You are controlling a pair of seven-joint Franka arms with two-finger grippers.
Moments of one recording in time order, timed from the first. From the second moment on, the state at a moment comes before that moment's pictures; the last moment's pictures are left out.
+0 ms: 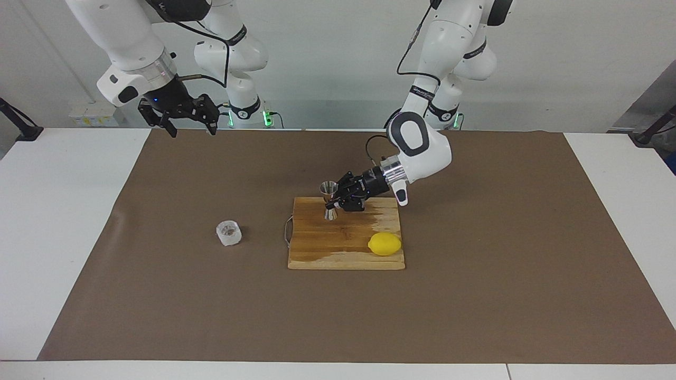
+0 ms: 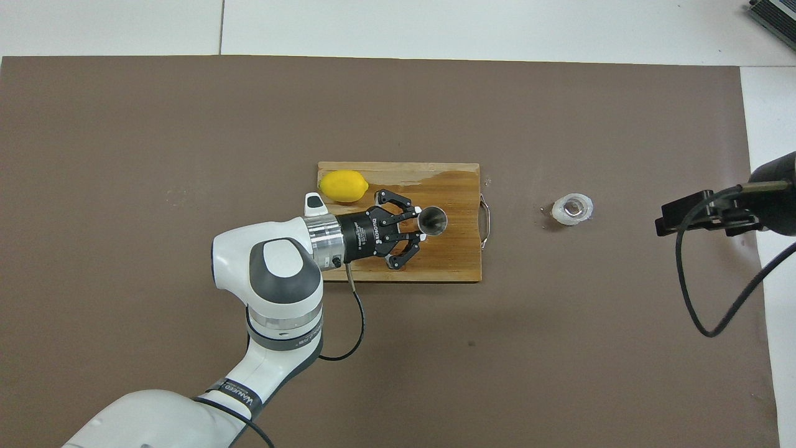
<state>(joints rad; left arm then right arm) -0.58 0.31 -0.02 -2.01 -1.83 2.40 -0.69 0.02 -0.02 0.01 -1.56 0.08 1.45 0.04</state>
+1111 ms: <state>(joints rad) -0.58 0.35 -0.01 -2.04 -1.83 2.44 -0.68 0.02 -0.02 0.01 -1.56 0.08 1.45 0.04</state>
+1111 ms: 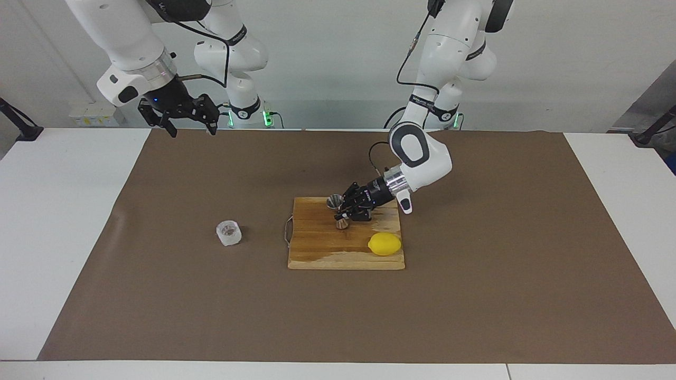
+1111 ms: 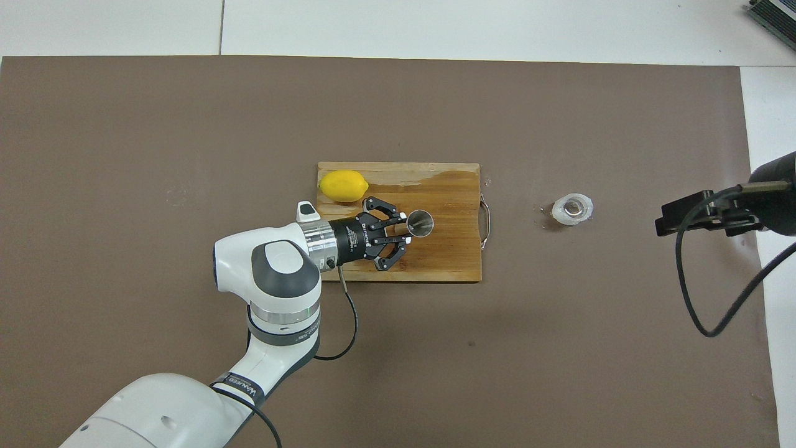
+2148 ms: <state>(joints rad) -0.50 0.32 0.00 -2.05 -1.59 2.36 -0.68 0.02 -0.02 0.01 -1.56 0.08 1.45 0.04</state>
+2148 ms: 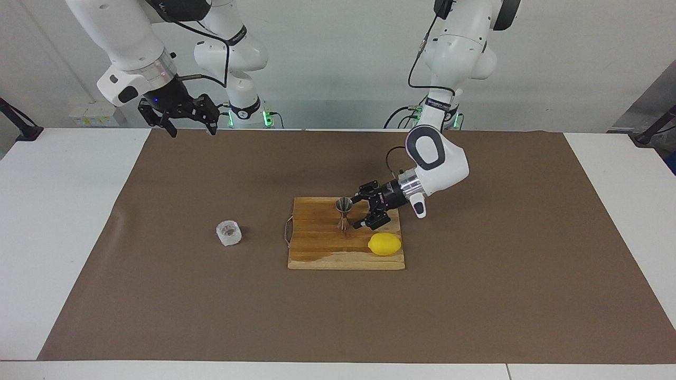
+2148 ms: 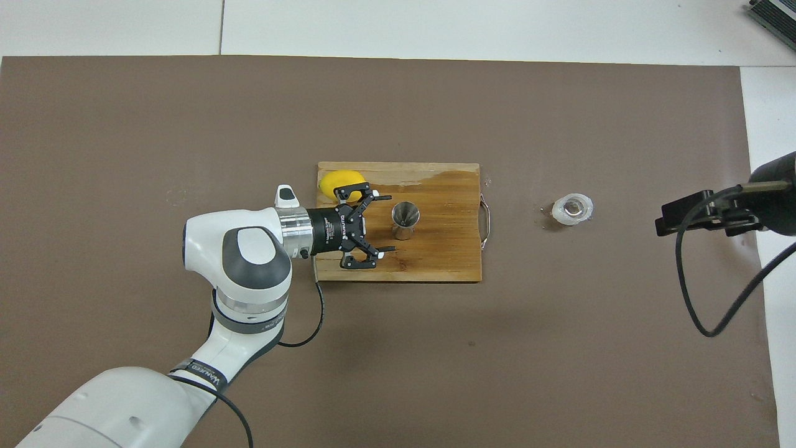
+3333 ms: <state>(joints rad) -0.33 0.09 0.01 -2.00 -0.46 2.05 -0.67 -0.05 -0.04 0.01 -1.64 0.08 1.56 -0.48</state>
